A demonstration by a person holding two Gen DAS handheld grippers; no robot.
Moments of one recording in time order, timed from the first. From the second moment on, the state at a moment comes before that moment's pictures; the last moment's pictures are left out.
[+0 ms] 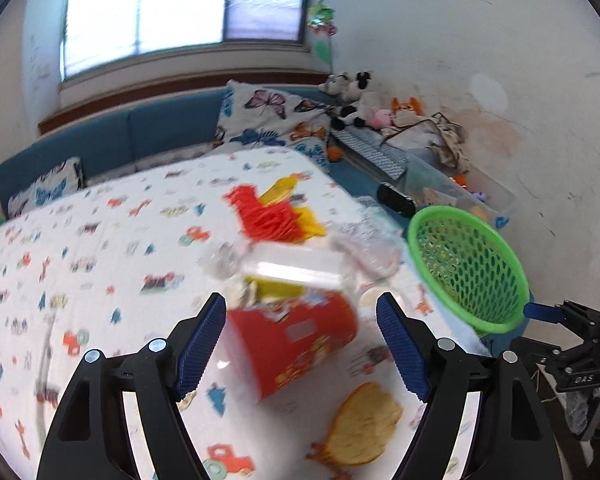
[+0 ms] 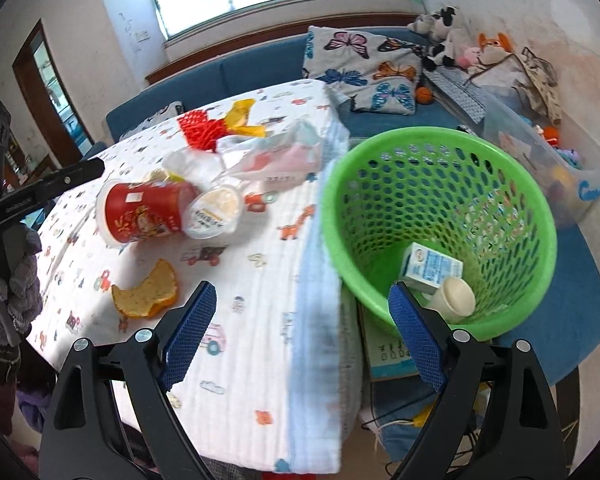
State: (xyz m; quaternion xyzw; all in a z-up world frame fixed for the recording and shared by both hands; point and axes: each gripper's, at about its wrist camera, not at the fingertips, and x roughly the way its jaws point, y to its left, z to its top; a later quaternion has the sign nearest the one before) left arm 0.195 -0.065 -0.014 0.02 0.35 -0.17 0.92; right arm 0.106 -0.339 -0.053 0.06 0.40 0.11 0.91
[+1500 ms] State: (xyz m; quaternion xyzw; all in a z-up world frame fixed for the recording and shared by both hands) left arm 0.194 -0.015 -0.044 -0.09 0.36 -0.25 0.89; right arm 0.110 -0.198 -0.097 -0.04 0.45 0.25 0.86
